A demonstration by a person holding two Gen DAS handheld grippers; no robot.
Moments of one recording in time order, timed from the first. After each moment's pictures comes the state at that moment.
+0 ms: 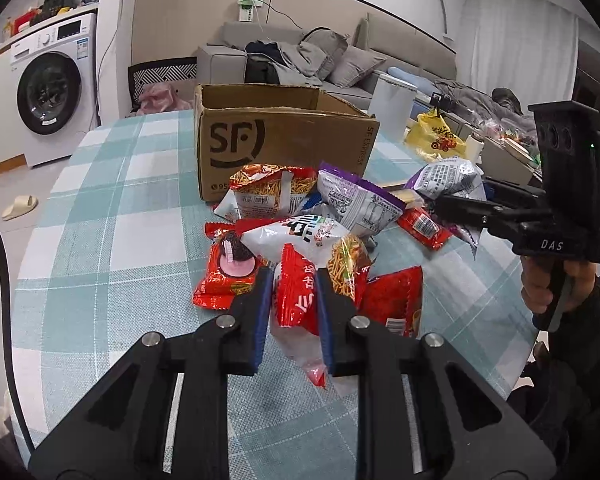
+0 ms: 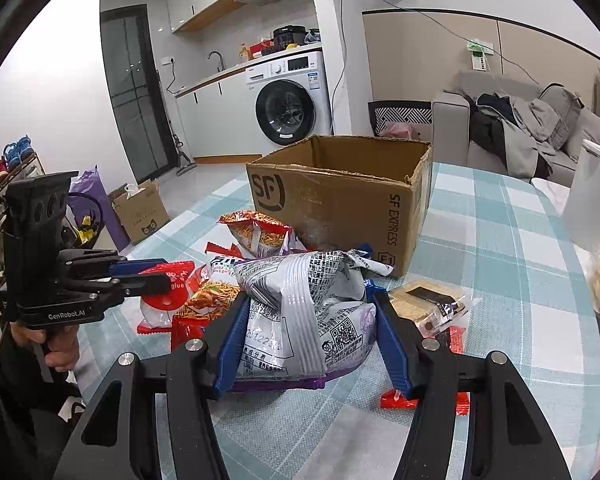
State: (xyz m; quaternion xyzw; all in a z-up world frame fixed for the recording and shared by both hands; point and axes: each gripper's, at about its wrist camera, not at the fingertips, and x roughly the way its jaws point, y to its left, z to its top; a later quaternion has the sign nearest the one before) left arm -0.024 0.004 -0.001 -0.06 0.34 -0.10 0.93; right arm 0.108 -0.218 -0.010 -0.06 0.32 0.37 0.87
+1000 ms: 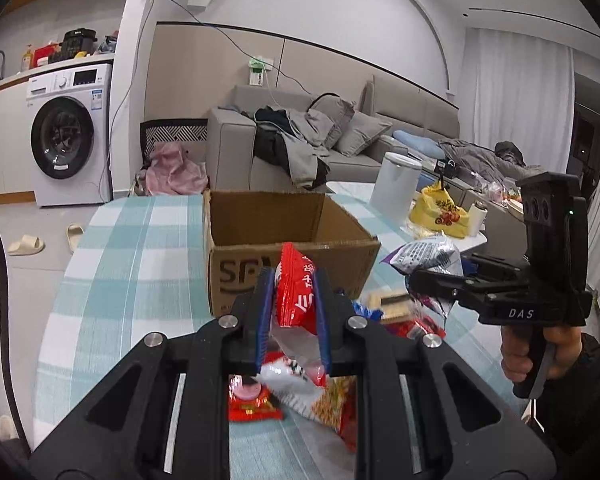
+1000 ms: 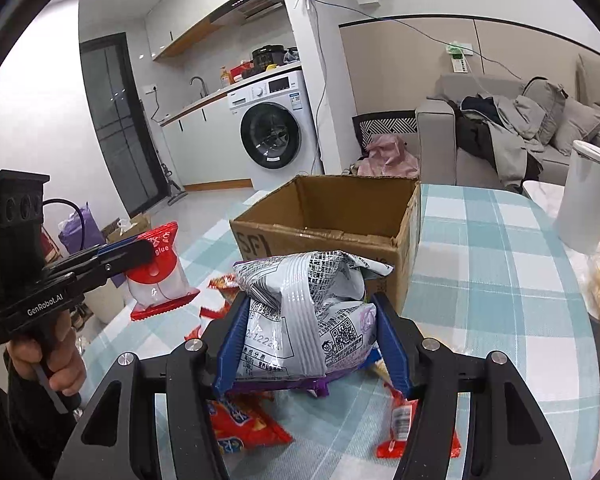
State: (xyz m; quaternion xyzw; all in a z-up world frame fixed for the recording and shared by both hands) left arm 0.004 0.010 0.085 -0.08 0.23 -0.07 0.97; right arm 0.140 -0.208 0.029 -0.01 0.31 0.35 0.88
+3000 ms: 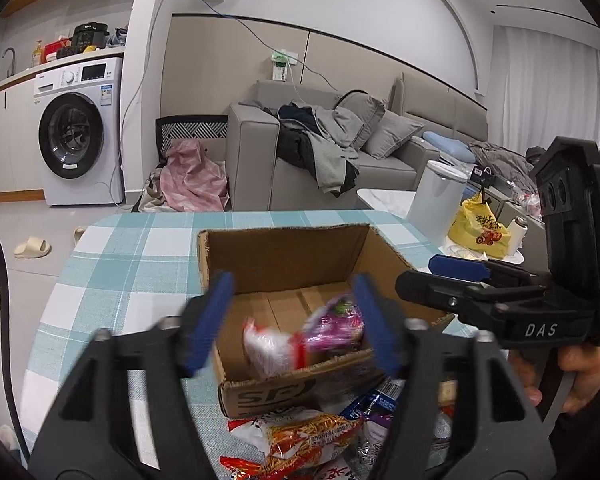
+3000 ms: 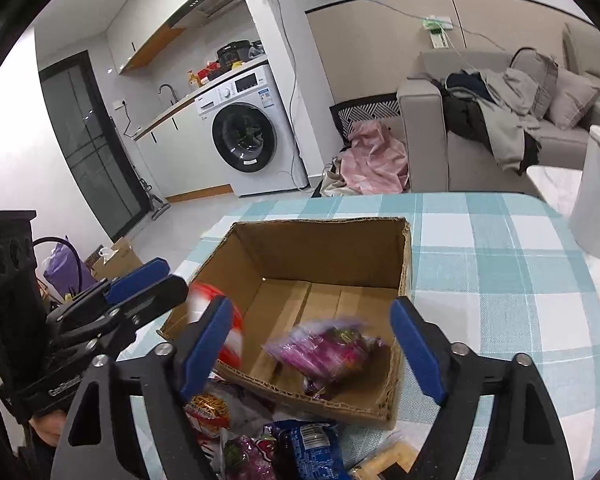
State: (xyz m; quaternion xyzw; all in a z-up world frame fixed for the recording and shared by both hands) left arm 0.161 0.023 0.068 -0.08 0.24 -0.03 0.97; right arm 0.270 -0.165 0.039 0.02 0.34 0.32 0.88
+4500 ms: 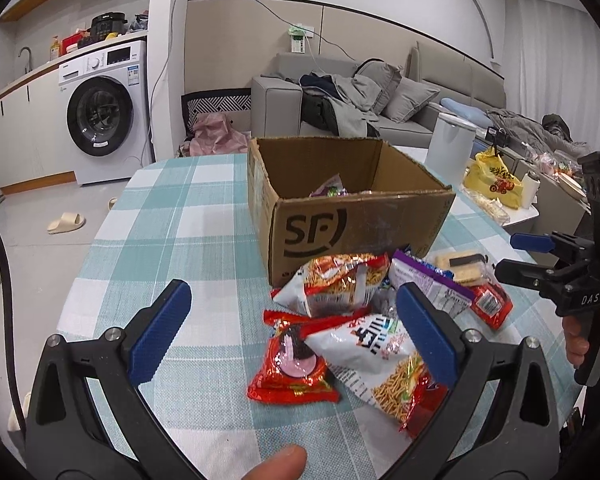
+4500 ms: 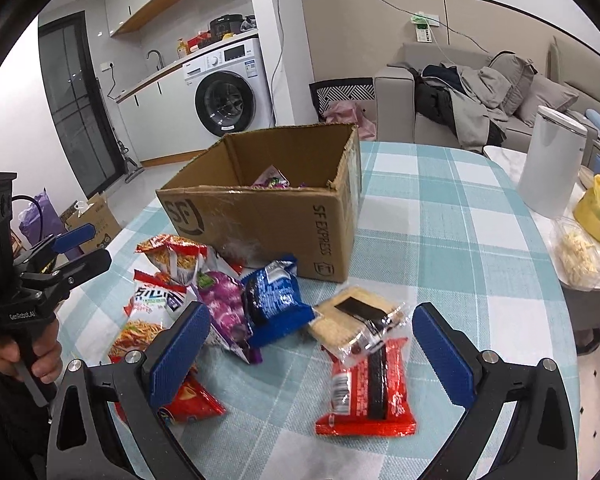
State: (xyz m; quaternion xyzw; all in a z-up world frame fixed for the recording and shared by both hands) left arm 0.031 0.018 0.028 -0.05 0.30 0.01 0.95; right arm 0.156 -0.231 -0.004 -0.04 0.37 0.28 0.89
